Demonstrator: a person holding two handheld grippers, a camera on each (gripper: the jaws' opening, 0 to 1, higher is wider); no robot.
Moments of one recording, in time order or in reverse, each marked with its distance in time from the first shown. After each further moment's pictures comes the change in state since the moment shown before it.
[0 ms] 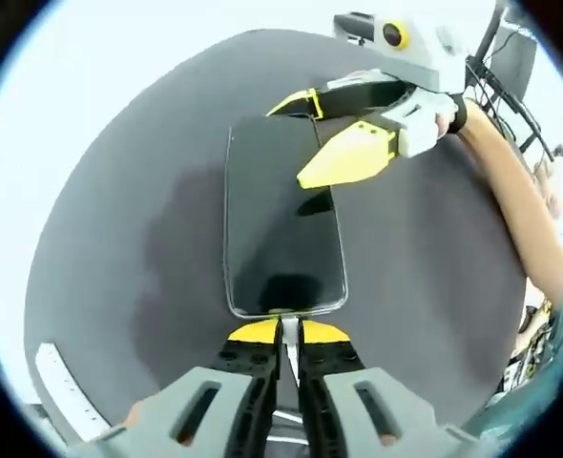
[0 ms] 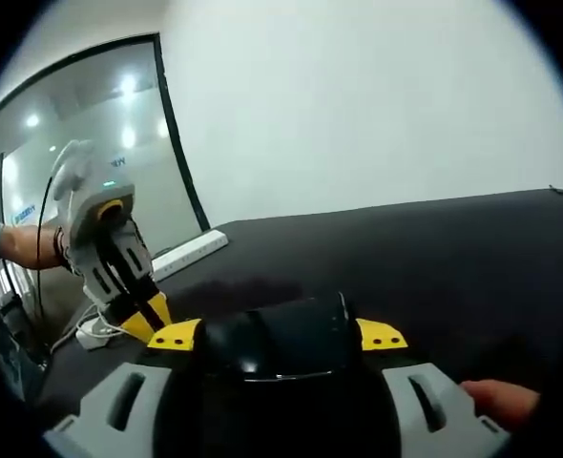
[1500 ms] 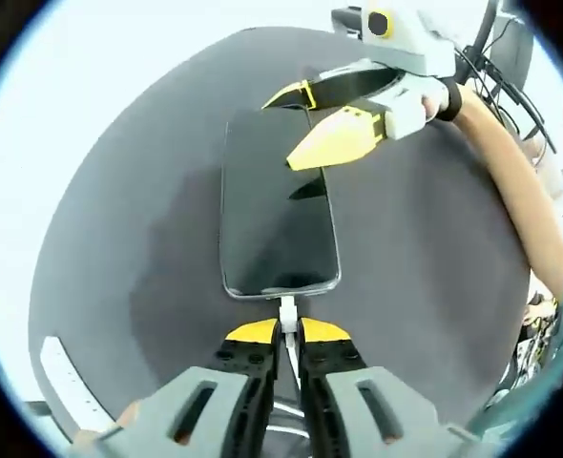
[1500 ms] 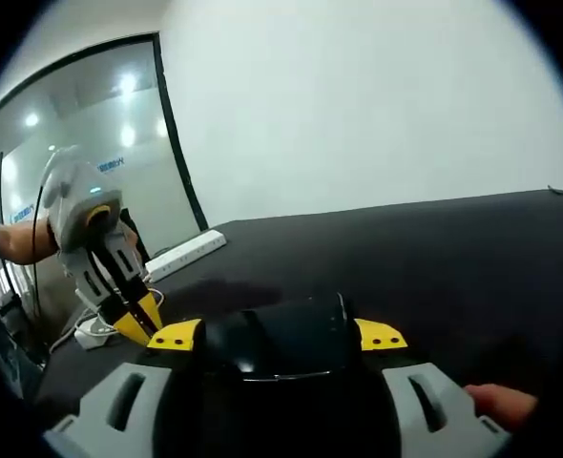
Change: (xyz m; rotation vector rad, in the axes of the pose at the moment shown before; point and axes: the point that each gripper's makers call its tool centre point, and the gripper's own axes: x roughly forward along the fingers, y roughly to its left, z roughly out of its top) left arm -0.003 0.006 -0.006 -0.014 -0.005 -0.004; right arm -0.001 -0.001 -0.001 -0.004 0.003 -0.004
